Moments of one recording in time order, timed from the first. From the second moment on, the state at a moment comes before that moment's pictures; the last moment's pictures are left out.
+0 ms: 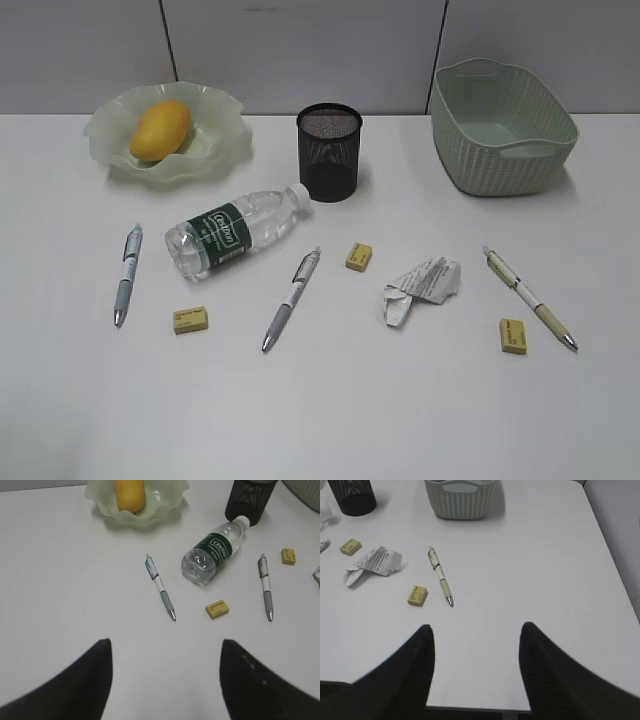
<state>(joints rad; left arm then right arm) -0.22 0.33 -0.49 -0.07 0.79 -0.01 0.08 -0.01 -0.50 -0.01 1.04 -0.03</state>
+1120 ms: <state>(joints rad) -0.22 0.33 -0.49 -0.07 0.79 -0.01 0.08 1.05 -0.88 0.02 0.82 -0.01</state>
